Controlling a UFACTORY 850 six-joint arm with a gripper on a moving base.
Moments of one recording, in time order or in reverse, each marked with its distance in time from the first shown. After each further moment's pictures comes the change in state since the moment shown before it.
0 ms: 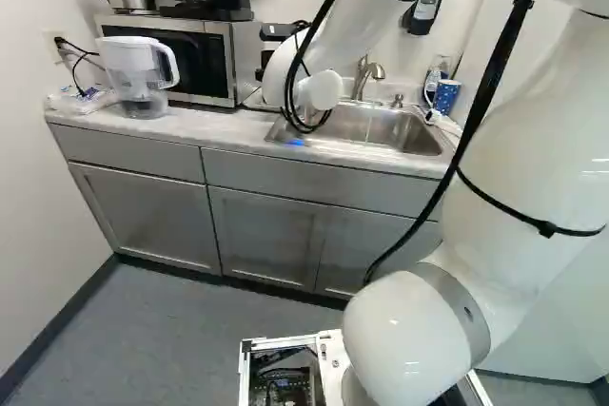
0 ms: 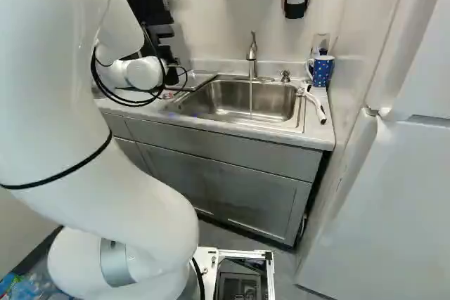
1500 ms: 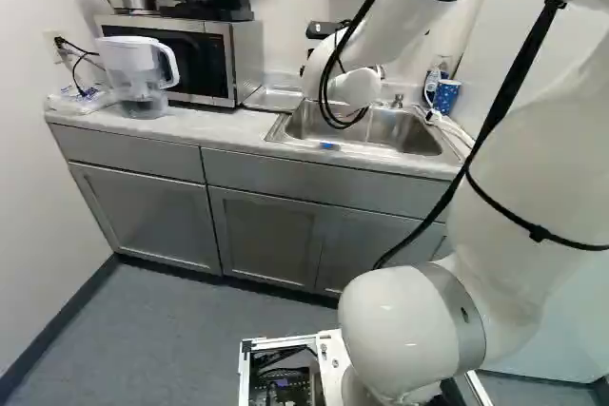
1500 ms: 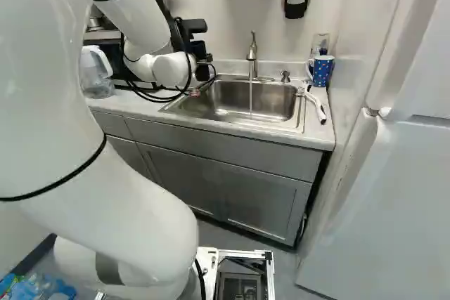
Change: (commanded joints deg) arm -12.9 2.6 2.0 0.0 -1.2 0.0
